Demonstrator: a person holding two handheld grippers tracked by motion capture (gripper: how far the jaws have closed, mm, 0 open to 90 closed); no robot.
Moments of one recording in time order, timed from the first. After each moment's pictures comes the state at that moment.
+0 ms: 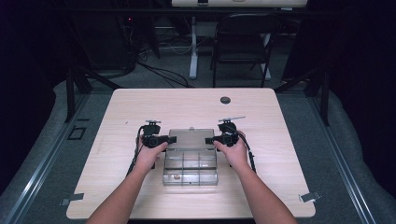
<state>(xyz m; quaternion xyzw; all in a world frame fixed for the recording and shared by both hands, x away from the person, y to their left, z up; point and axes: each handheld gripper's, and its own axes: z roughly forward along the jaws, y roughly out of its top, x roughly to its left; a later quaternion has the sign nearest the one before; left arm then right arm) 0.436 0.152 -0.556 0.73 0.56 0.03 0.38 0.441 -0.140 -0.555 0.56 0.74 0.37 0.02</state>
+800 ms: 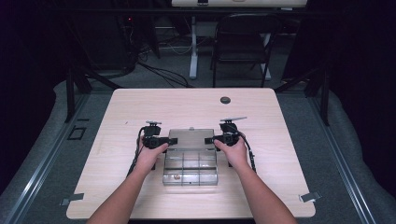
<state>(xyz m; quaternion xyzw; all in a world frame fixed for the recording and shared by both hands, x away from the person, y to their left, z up) 0.437 0.152 -0.563 0.73 0.56 0.02 0.38 0.446 -0.144 -0.563 0.58 0.72 0.38 -0.02</state>
